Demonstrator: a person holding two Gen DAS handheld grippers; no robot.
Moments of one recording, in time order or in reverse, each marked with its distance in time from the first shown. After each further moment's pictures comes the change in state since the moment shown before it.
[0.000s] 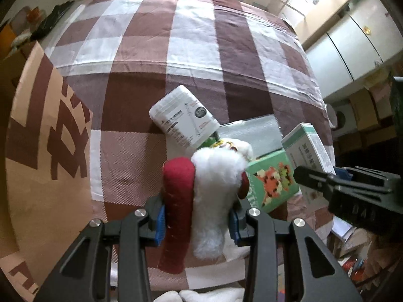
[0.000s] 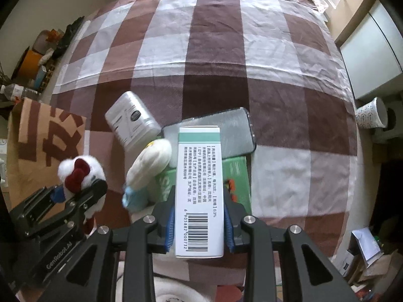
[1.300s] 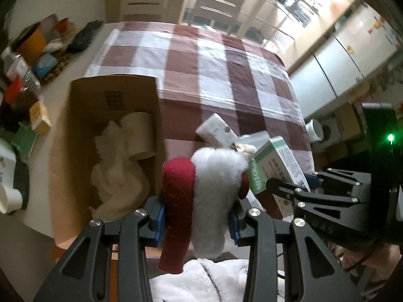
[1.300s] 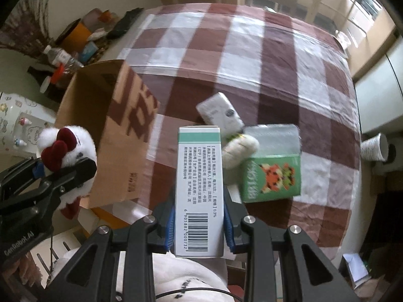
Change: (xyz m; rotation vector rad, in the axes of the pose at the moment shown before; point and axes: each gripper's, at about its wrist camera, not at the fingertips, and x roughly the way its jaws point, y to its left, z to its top) left arm -0.148 0.095 -0.033 -0.030 -0.132 -0.051; right arm -0.069 0.137 -0.046 -0.235 -0.075 0.015
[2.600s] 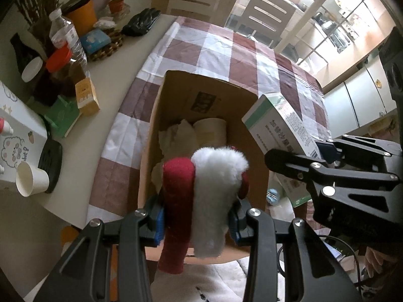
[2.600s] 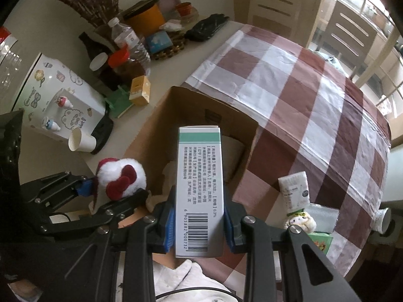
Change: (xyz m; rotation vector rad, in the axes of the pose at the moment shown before) left arm -0.020 0.117 0.003 -0.165 -0.001 0.080; right arm -0.003 0.155 0.079 -0.353 -0.020 0.092
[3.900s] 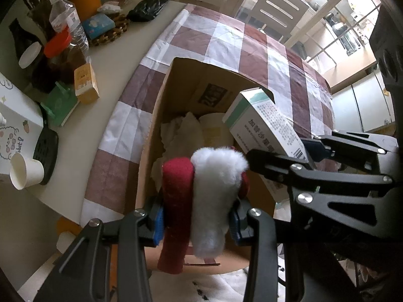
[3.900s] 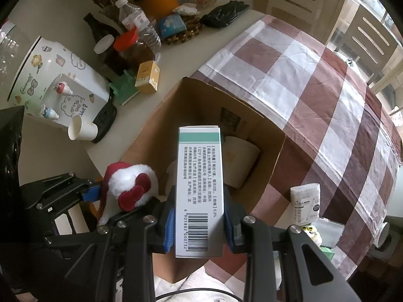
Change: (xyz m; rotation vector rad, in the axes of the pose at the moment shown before) left arm 0.024 0.011 0.013 -0.051 0.058 0.003; right arm 0.035 0.008 0.022 -0.109 0.087 0.037
